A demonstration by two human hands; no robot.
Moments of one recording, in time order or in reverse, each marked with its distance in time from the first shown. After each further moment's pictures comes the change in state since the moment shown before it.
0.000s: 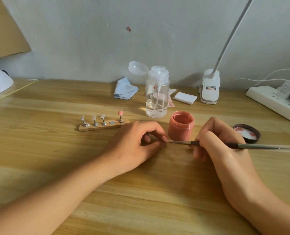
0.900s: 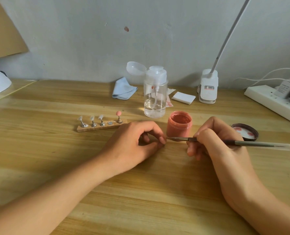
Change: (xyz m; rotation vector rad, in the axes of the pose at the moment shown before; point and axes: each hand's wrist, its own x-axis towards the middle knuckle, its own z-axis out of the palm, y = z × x) left_hand 0.000 0.004 -0.001 -0.026 -0.012 -0.017; right_hand 0.001 0.001 0.000 0.125 -0.016 0.026
